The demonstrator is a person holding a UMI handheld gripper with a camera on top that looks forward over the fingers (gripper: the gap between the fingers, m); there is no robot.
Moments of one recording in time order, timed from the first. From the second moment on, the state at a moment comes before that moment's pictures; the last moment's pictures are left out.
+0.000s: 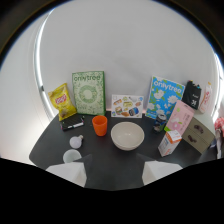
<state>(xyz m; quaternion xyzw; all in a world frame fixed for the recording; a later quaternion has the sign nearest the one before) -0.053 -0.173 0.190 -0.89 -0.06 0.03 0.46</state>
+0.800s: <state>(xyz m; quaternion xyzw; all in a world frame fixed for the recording) -0.008 -0.191 0.110 -0.90 -0.05 0.00 0.44</state>
